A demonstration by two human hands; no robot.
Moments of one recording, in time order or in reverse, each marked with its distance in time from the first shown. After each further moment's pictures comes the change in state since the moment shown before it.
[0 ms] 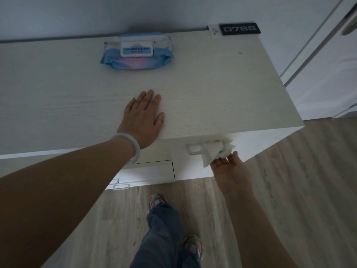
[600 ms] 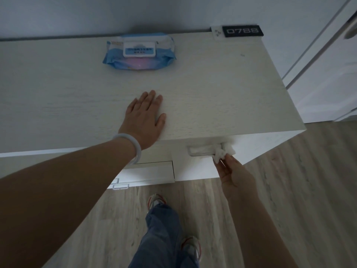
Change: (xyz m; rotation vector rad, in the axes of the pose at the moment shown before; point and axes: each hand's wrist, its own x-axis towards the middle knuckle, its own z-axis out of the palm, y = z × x) left_hand 0.001 0.000 0.002 0.012 0.001 0.000; right_hand -0.014 -0.010 0.002 -0.292 0.096 -0.065
